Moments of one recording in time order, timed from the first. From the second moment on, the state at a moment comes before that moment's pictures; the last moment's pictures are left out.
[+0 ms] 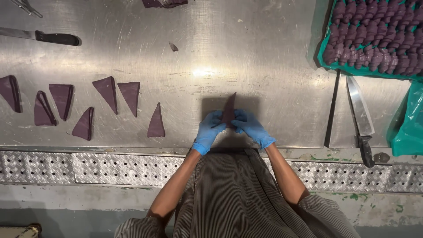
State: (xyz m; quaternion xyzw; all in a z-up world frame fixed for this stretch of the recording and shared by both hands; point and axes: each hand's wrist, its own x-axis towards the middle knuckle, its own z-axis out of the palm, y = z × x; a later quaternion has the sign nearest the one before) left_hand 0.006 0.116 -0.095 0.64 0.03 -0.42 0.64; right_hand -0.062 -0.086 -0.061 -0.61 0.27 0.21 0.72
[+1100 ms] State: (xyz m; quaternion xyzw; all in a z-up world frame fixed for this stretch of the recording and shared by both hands) left_hand 0.027 0.112 -0.066 0.45 0.08 -0.51 0.73; right_hand -0.038 -0.075 -0.039 -0.55 0.30 0.11 0.77
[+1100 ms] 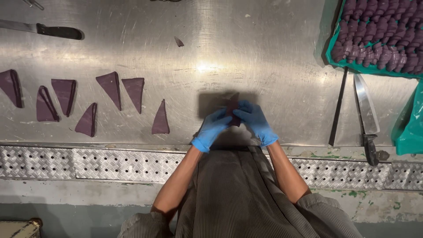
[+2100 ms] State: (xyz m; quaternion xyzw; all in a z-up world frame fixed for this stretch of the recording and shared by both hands) left_hand -0.021 0.122 -0.058 0.84 -0.45 -0.13 0.27; right_hand 0.017 -0.070 -0.088 -0.57 0.25 0.12 0.77
